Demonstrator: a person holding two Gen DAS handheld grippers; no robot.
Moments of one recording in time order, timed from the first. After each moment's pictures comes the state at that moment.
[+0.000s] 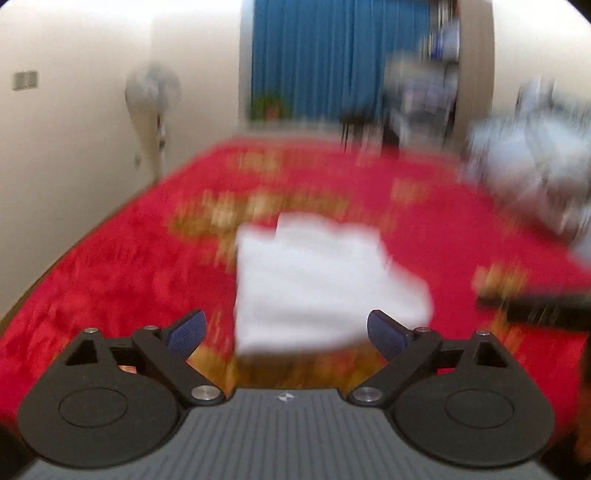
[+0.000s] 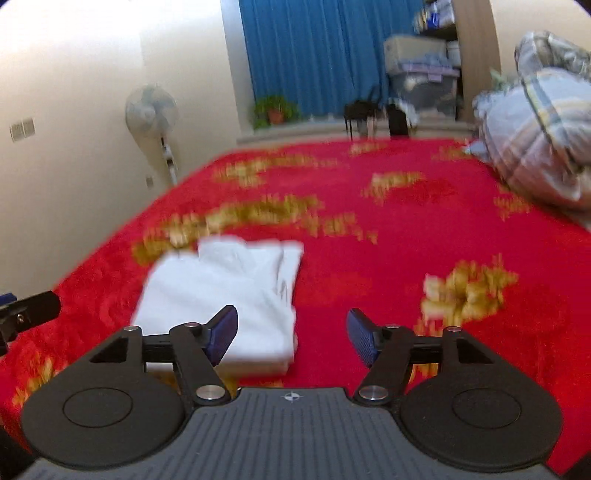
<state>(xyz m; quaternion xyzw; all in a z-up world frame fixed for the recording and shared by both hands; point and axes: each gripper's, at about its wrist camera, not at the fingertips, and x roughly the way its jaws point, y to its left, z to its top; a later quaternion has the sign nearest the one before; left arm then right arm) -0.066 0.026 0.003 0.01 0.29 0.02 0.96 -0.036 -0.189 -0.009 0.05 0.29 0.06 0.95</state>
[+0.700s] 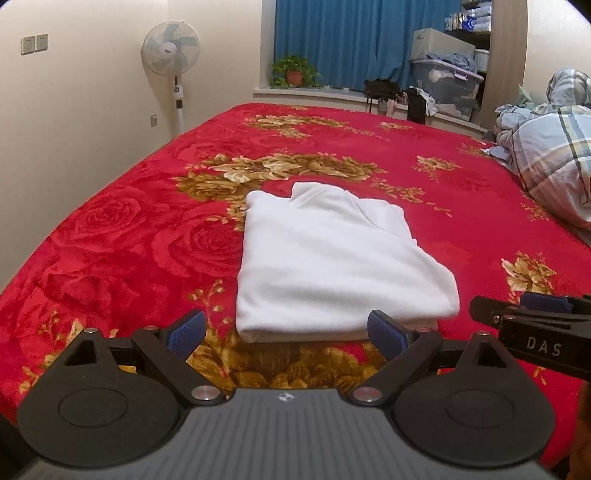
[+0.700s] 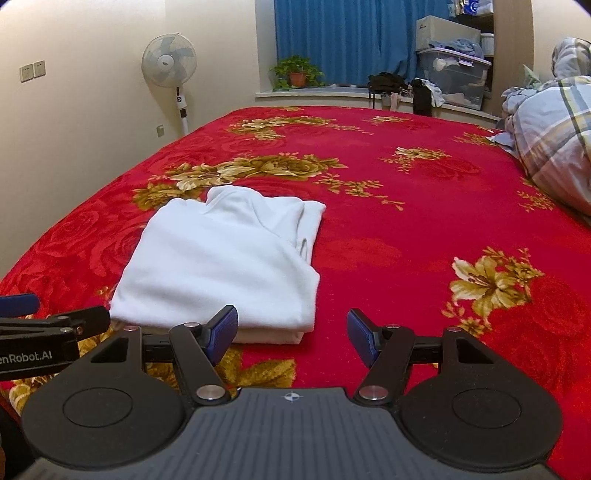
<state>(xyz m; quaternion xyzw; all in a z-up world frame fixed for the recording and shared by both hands) -0.027 0.028 -0.015 -0.02 0.32 0.05 0.94 -0.013 -0.155 -0.026 0.01 0.32 0.09 0.94</state>
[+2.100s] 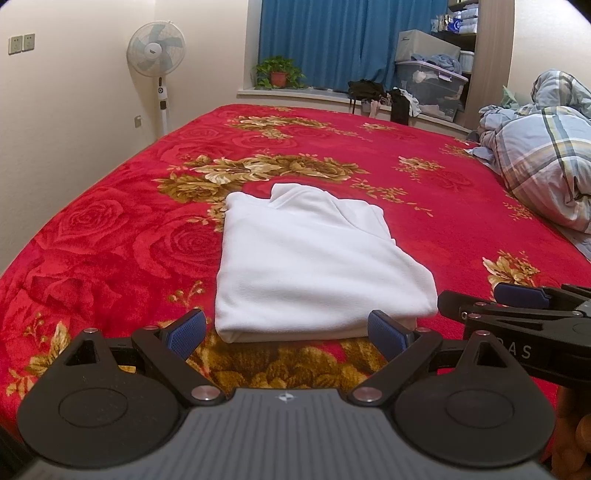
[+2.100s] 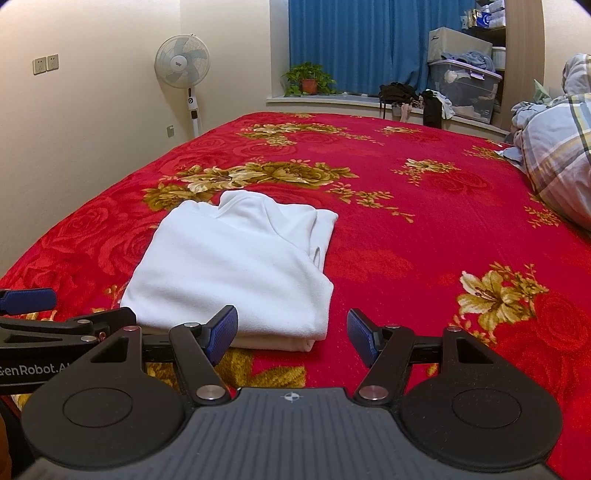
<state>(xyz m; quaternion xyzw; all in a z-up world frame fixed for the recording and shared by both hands) -0.028 0.025 -0.015 -0.03 0.32 0.02 0.95 -0.016 -0.146 -0.020 -0.01 0.31 0.10 0.95</state>
